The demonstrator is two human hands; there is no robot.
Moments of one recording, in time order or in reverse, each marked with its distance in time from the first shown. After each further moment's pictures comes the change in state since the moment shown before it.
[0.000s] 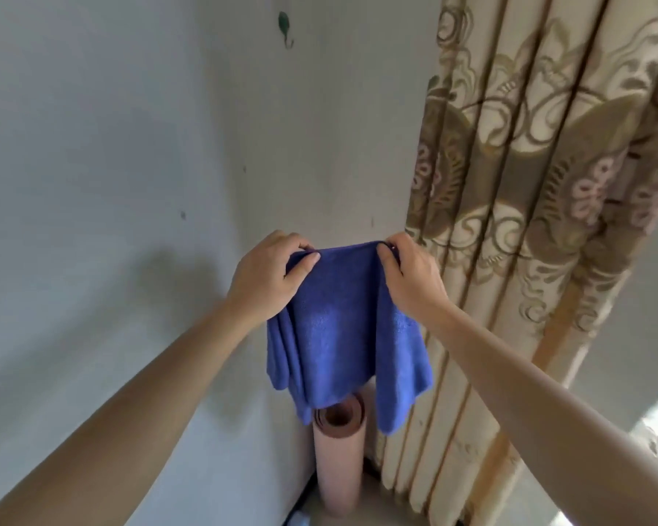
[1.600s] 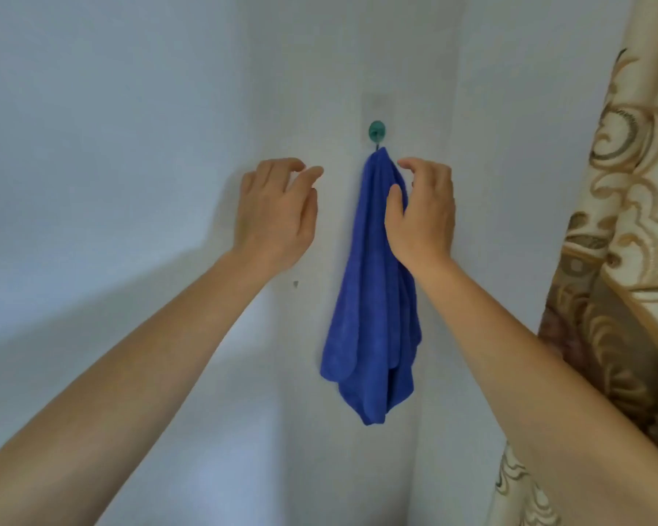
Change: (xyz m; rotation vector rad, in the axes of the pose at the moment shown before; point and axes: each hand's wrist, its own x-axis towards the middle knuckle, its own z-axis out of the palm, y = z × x) left_hand 0.222 -0.025 -0.069 0.943 0.587 0.042; right_hand 0.323 -0.082 0.050 0.417 0.306 -0.541
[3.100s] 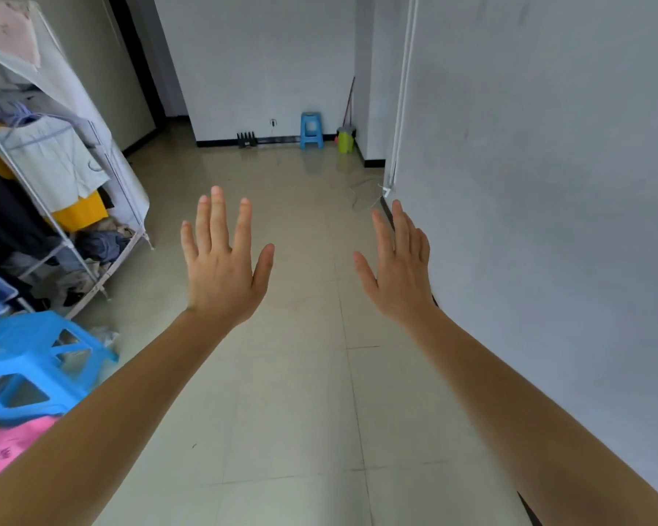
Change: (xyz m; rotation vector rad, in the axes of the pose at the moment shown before) left_hand -0.470 0.146 -0.957 1.841 -0.523 -1.261; right_hand -0.652 -0.797 -0.180 1.347 -1.028 -0.924
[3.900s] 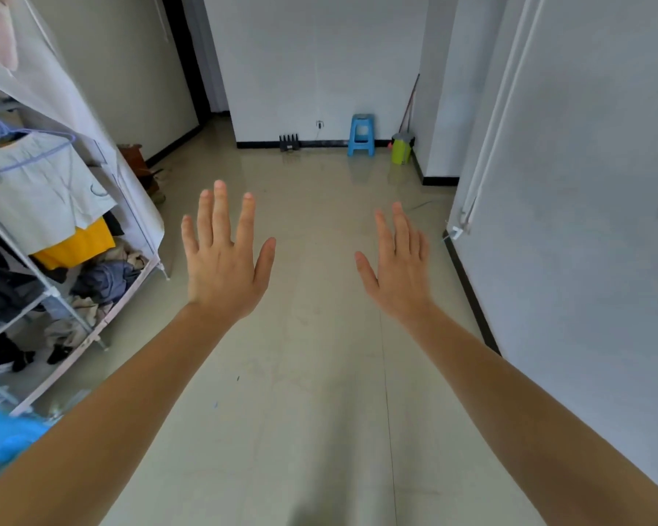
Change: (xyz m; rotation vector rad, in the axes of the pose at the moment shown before) left_hand 0.462 -0.191 0.410 0.100 -0.036 -0.101; right_hand 0.526 0.089 0.438 0.073 -0.075 -0.099
